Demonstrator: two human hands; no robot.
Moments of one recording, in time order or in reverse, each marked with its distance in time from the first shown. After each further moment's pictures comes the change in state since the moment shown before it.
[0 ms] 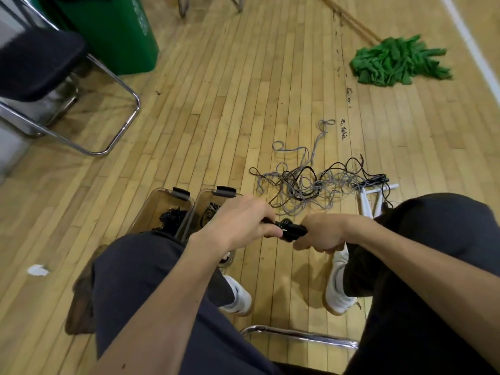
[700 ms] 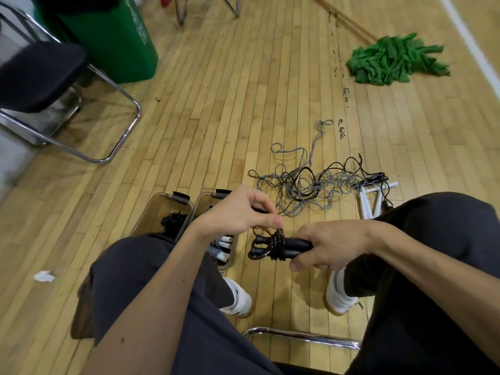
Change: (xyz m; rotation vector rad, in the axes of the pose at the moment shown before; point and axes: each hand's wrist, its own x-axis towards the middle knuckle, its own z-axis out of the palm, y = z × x) left_hand 0.007 0.003 -0.008 -0.822 -0.039 0.003; right_hand -0.058 0.001 0.002 0.153 -0.165 -0.423
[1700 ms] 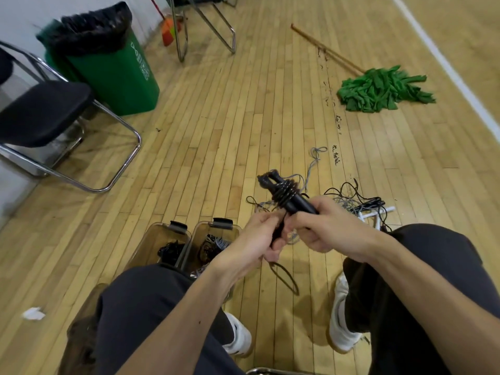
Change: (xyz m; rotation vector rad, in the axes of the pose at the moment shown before) left_hand 0.024 0.028 0.030 -0.497 0.149 -0.193; right_hand -0.016 -0.023 -0.035 0.592 0.538 -0.270
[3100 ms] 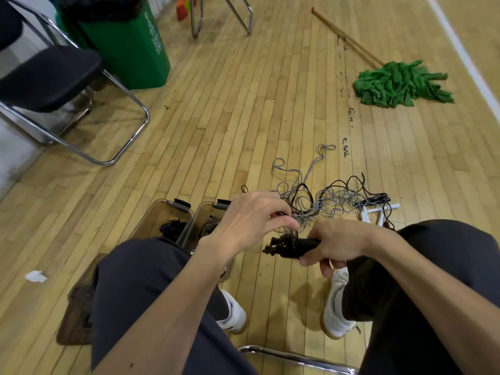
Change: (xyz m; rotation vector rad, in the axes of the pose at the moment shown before) left_hand -0.002 -0.015 -0.031 1.154 0.220 0.704; right_hand 0.013 0.033 -0.003 -0.773 -0.308 0.433
